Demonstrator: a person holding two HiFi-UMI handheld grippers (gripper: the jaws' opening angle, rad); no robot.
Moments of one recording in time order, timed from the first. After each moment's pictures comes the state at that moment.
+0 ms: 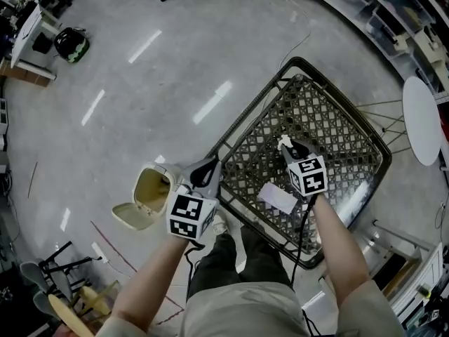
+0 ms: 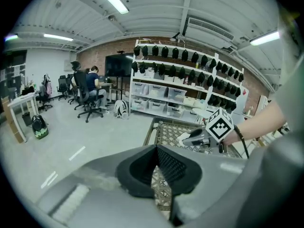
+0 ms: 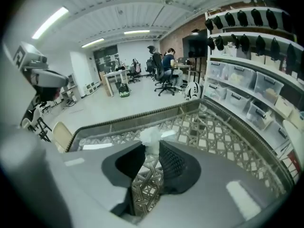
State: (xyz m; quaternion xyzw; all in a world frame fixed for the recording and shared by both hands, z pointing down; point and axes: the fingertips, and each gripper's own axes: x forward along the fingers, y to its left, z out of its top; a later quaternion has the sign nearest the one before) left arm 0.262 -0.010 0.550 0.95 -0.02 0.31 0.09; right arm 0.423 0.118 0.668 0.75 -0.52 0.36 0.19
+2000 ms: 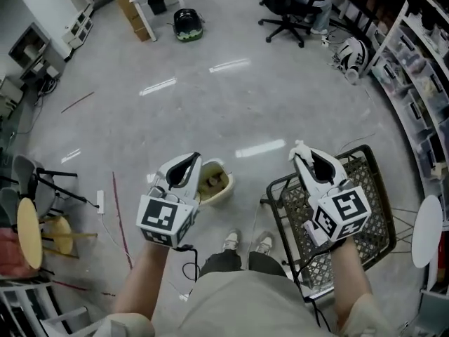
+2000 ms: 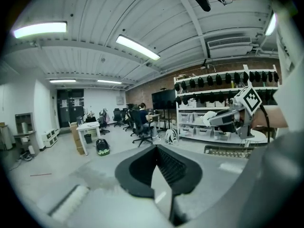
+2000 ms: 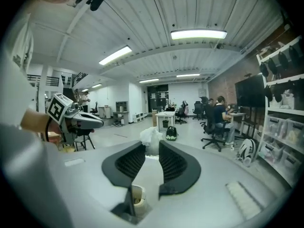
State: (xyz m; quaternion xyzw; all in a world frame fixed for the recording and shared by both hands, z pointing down) left arm -0.018 -0.140 0.303 0.93 -0.32 0.16 0.01; right arm 0.185 -0.060 0.302 0.62 -0.77 0.11 0.09
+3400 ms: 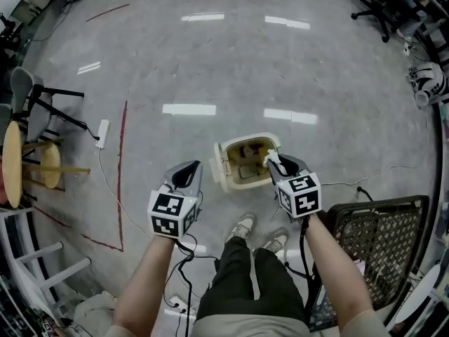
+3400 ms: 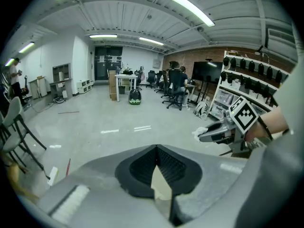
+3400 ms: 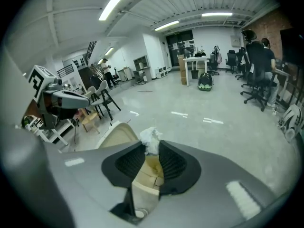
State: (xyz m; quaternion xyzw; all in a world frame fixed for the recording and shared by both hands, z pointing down) left arm -0.256 -0.222 0.657 0.81 -0.45 0.27 0.24; right arm -0.061 -0.227 0.724 0.43 -0.80 0.30 0.28
